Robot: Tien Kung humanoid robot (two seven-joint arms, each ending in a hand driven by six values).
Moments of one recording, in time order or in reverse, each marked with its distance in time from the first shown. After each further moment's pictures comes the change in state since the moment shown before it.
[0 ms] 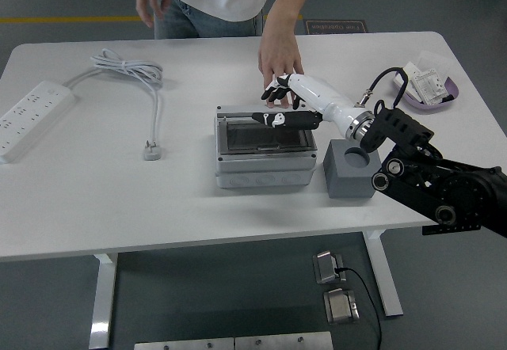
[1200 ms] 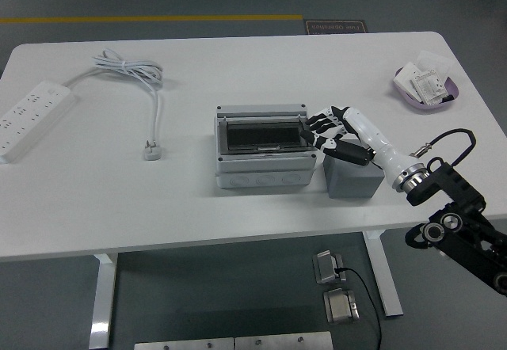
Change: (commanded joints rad) left arm 0.003 -0.008 0.006 0.002 -0.006 -0.001 -0.005; right arm -0.471 -0.079 0.345 0.271 0.146 0.008 0.033
